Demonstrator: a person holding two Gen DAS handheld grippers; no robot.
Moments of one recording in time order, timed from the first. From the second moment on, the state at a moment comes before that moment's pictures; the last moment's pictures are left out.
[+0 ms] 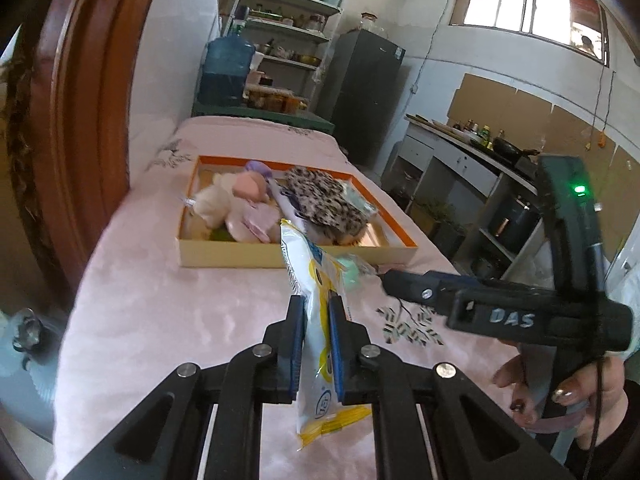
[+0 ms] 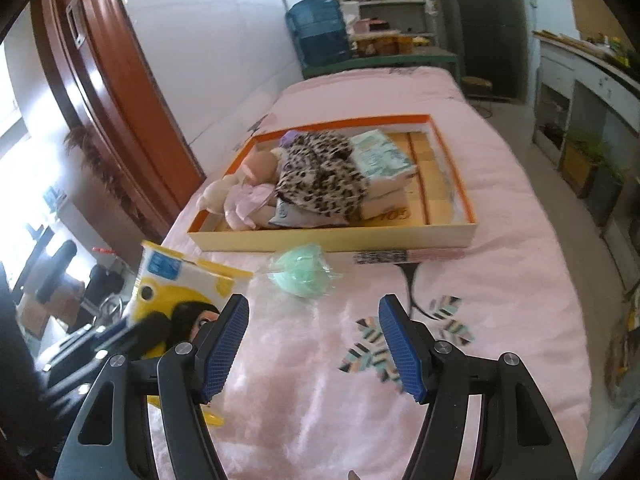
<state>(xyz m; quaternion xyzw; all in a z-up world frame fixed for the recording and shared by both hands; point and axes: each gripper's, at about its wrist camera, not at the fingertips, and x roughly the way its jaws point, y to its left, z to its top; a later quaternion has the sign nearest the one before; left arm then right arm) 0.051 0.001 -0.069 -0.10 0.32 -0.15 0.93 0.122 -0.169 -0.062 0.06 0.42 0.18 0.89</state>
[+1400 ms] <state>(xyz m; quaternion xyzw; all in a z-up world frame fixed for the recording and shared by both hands) 0.082 0.038 -0.038 -0.10 0.29 -0.13 0.94 0.160 -0.159 -0.039 0.02 0.40 0.20 0.89</state>
